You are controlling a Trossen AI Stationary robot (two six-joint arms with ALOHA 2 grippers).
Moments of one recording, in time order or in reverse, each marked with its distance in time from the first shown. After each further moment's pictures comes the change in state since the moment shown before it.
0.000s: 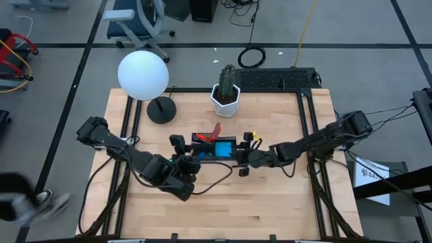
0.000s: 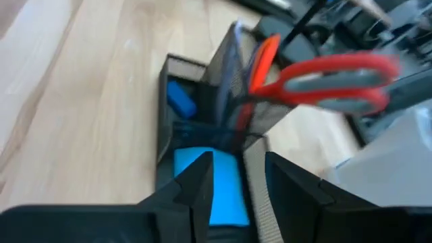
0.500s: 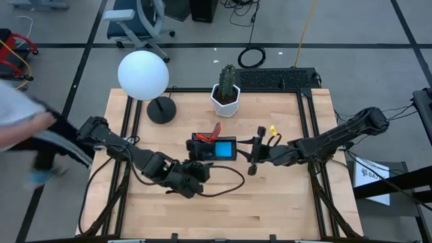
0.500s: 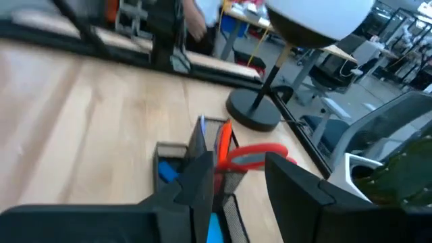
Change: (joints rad) left arm 0.023 0.001 0.000 0.397 0.217 0.352; right arm 0.084 -0.264 0.000 -0.011 0.082 0.036
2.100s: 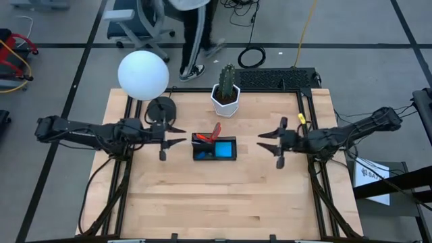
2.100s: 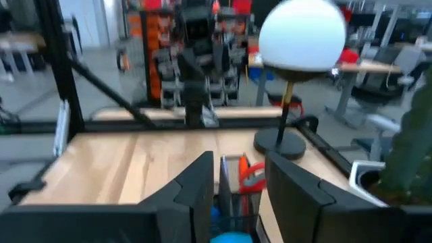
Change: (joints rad) left arm 0.441 -0.899 -1.040 0.899 0.699 0.156; right arm -0.003 -0.493 -0.186 -0.054 -0.160 0.141
